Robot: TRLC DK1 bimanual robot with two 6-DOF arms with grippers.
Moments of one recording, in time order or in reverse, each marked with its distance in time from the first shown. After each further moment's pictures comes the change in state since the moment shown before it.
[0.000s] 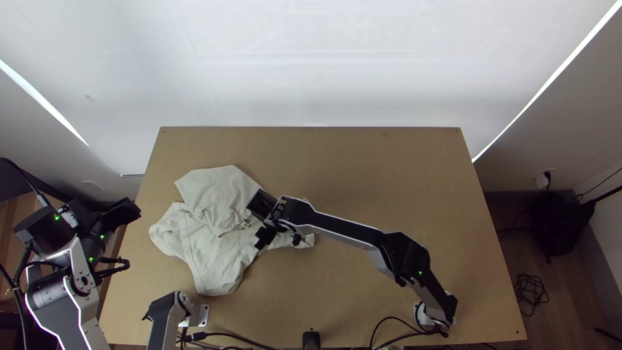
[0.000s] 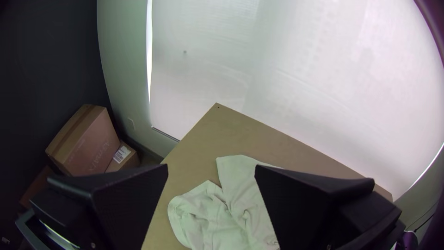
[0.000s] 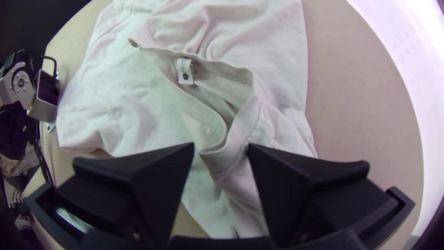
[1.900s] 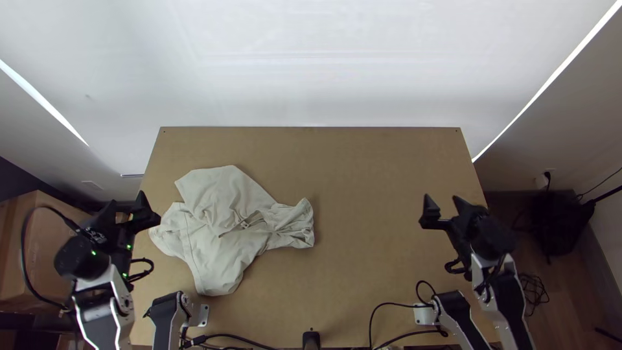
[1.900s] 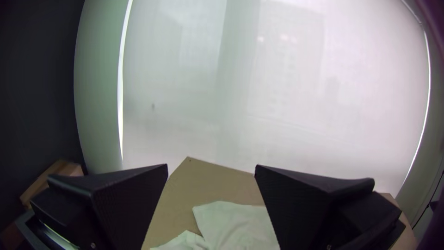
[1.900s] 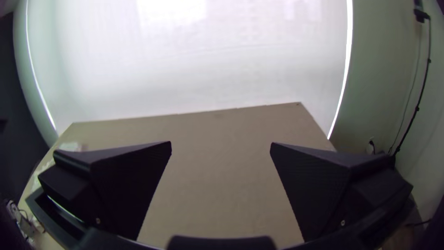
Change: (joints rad) left arm -0.134 -0.263 -0.403 0.519 0.004 0.009; right arm -0.923 -1.651 -1.250 0.317 0.050 0.088
